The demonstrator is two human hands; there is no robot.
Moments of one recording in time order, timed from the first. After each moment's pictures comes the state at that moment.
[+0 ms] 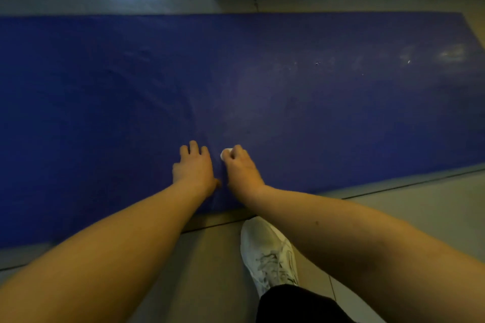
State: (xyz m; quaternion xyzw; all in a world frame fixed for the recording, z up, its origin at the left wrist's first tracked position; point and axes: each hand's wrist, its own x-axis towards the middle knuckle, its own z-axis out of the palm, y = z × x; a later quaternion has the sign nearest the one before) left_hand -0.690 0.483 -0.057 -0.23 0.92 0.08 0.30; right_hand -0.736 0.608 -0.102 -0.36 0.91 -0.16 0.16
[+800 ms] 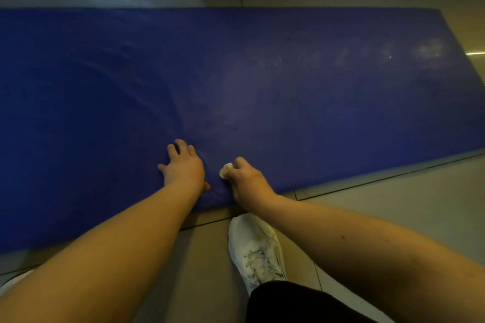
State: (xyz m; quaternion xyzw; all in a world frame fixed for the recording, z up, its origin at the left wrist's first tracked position) left_hand -0.695 0.497 -0.066 -0.23 0.91 0.05 0.34; right_hand -0.723 0.669 -0.091 -0.34 0.89 -0.22 0.20
